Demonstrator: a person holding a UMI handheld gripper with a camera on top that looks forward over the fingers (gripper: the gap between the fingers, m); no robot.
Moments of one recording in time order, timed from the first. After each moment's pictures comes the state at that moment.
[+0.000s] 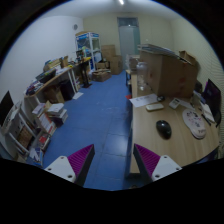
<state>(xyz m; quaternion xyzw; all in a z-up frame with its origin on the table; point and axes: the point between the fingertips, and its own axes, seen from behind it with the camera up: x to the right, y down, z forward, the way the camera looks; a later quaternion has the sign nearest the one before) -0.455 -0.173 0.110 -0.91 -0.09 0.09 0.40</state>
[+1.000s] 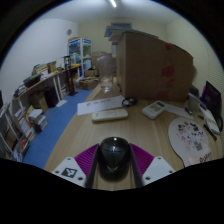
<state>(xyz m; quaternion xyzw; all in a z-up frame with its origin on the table) -0.251 0.045 -0.014 -0.88 -0.09 0.06 0.46</state>
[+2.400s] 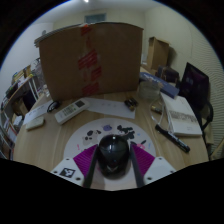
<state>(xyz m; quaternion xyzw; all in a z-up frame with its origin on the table) 0.037 0.104 -0.012 -0.92 0.00 0.01 0.40</state>
